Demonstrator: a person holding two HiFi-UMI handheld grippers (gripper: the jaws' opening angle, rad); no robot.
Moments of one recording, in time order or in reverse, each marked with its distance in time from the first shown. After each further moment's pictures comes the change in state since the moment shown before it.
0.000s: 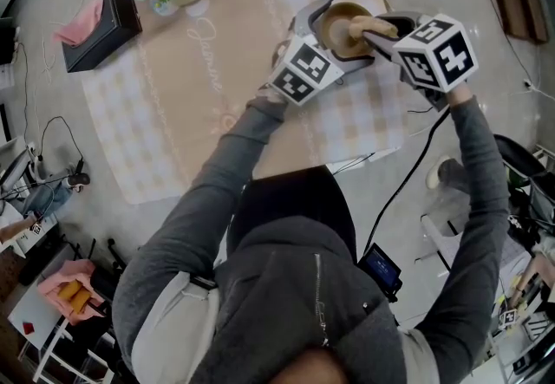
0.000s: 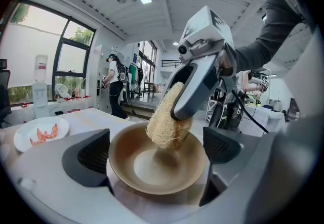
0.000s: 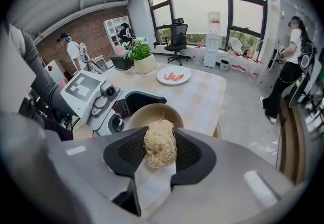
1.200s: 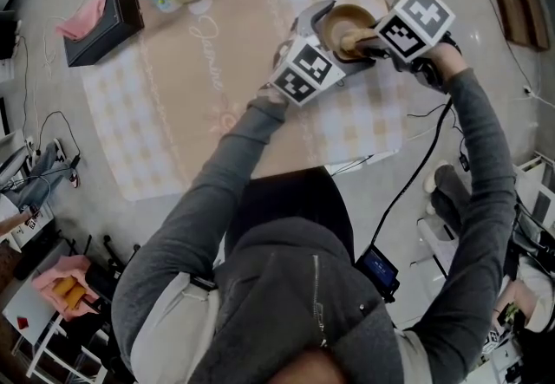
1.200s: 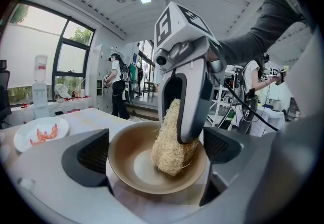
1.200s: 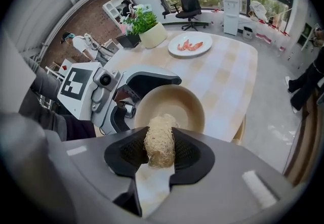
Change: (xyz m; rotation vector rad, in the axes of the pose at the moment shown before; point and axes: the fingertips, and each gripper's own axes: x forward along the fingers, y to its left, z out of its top) left arm 0.000 -0.001 -0.001 0.001 0.006 -0.003; right arm 0.029 0.018 -0.015 0.023 0.331 0.236
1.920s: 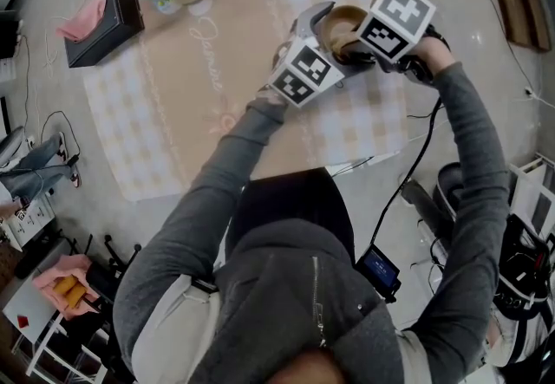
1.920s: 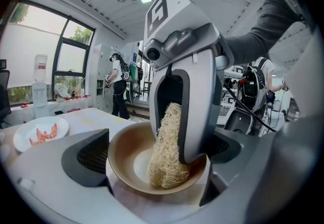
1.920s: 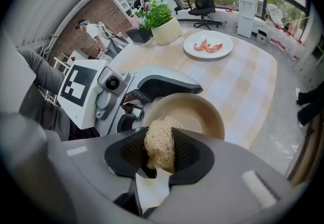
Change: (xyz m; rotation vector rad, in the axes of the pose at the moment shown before) left arm 0.000 -0.001 0.000 -0.001 0.003 -0.001; right arm 0.013 0.022 0.015 -0.108 0.053 0.048
